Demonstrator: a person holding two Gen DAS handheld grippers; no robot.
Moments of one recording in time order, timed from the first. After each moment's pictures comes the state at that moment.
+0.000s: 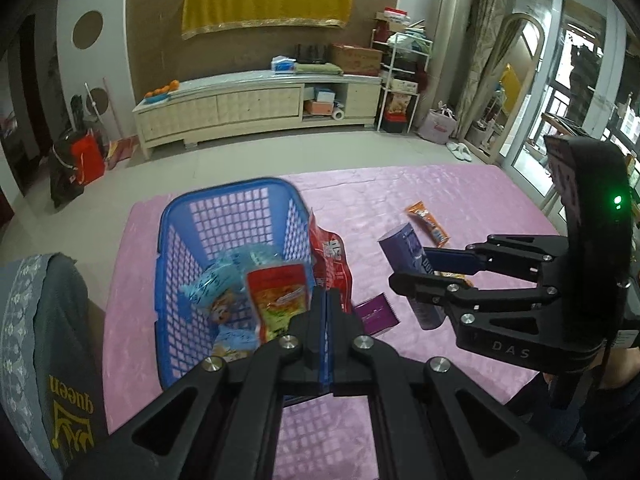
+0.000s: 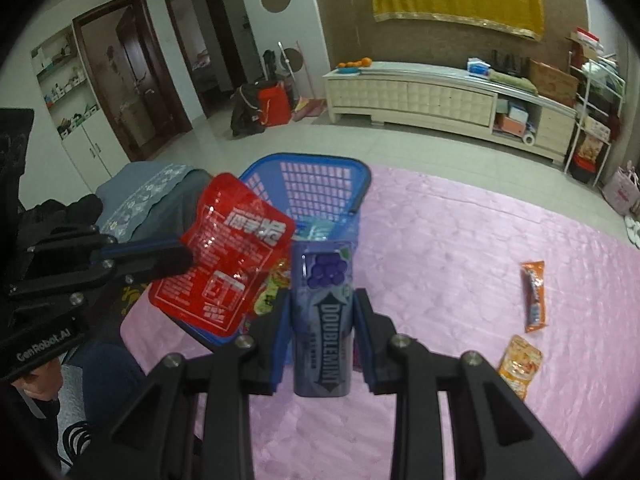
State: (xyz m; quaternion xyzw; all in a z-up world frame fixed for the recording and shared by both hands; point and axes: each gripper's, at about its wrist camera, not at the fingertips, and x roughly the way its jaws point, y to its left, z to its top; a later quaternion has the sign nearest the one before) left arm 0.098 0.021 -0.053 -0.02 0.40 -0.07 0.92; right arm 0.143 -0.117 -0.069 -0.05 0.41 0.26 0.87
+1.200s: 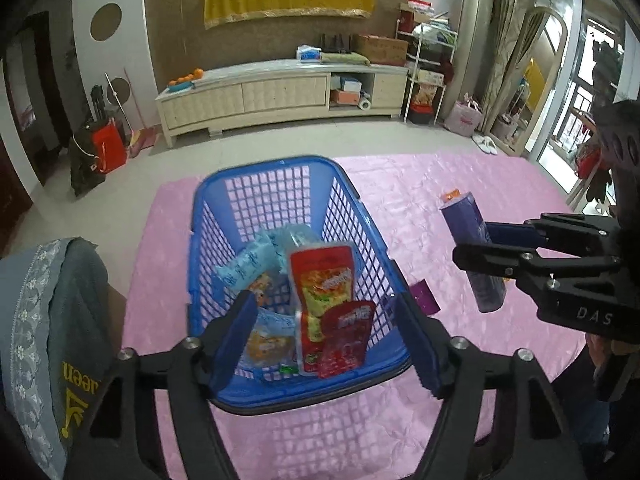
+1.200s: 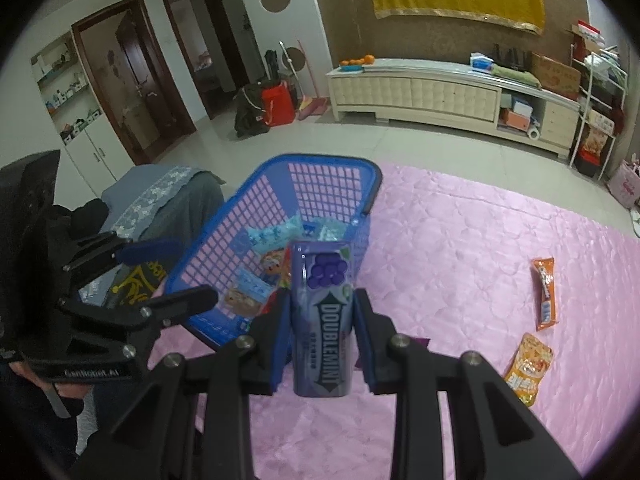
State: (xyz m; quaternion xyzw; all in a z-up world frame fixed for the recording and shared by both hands) left arm 0.086 0.051 -0.056 -0.01 0.41 -0.02 0.91; right arm 0.139 -0.112 -0.054 -0.03 0.41 0.28 0.87
